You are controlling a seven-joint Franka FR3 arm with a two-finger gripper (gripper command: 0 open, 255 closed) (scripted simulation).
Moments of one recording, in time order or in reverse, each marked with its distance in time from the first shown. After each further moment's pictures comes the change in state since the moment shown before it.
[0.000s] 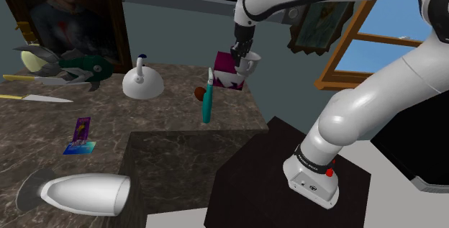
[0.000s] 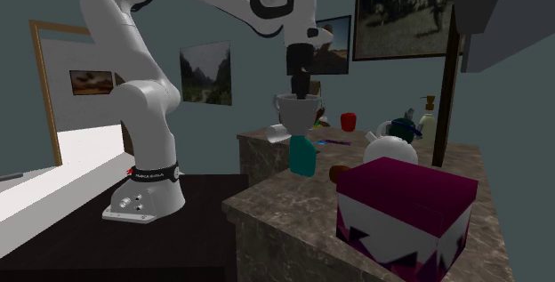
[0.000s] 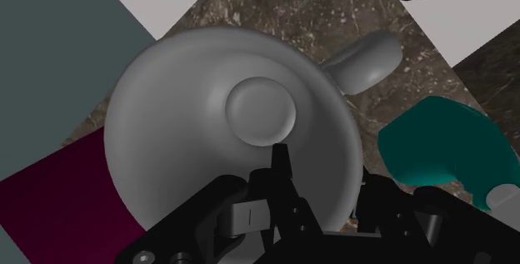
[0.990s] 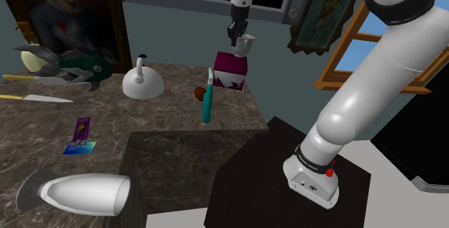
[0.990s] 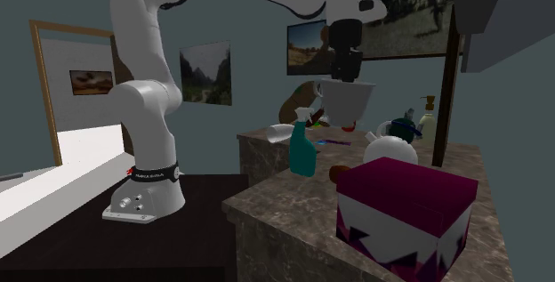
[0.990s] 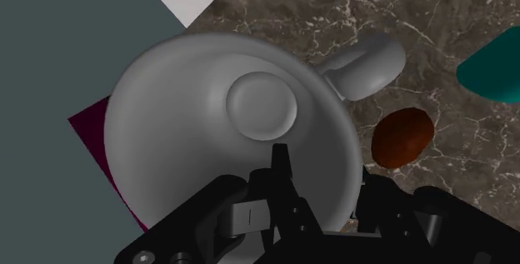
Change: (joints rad) arm -0.059 0.304 -0.100 0.403 0.000 -0.080 -0.170
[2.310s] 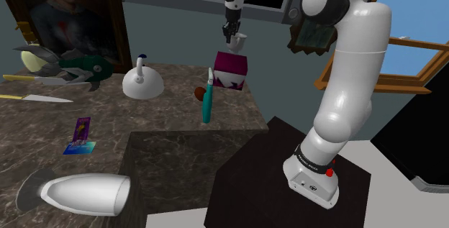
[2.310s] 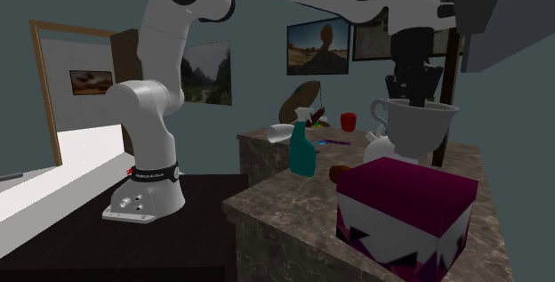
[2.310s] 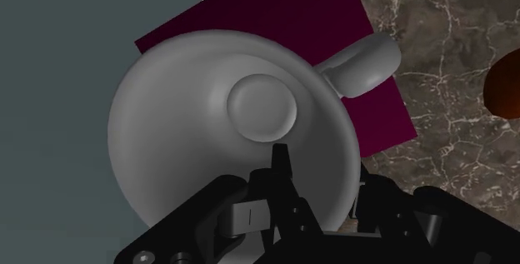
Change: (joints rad) arm -0.090 0.417 -0.062 0.436 0.072 -0.007 -0.166
